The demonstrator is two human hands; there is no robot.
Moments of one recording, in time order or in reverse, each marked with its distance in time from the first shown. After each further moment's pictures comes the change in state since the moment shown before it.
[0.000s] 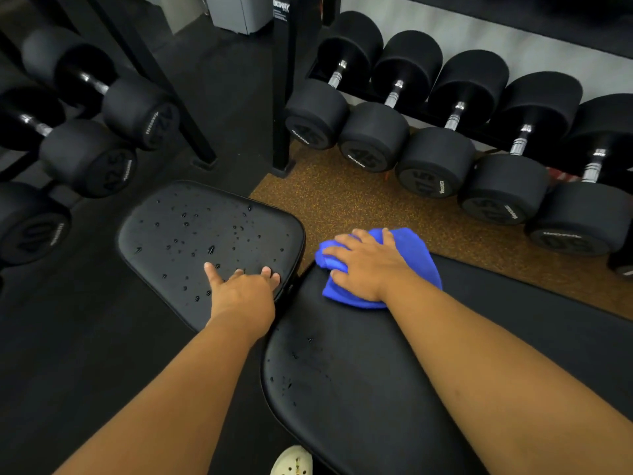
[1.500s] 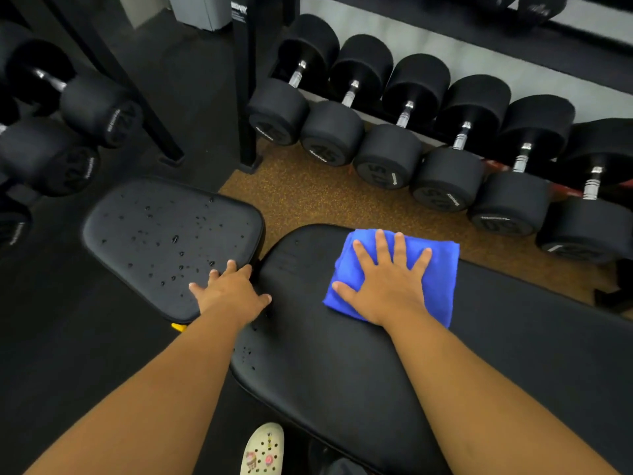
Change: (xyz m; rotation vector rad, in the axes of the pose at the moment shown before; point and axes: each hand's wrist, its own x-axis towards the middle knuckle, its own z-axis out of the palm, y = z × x) left_hand -0.026 0.039 0.002 -0.331 -0.057 -0.079; right_hand -0.126 0.026 0.011 -0.028 0.087 0.451
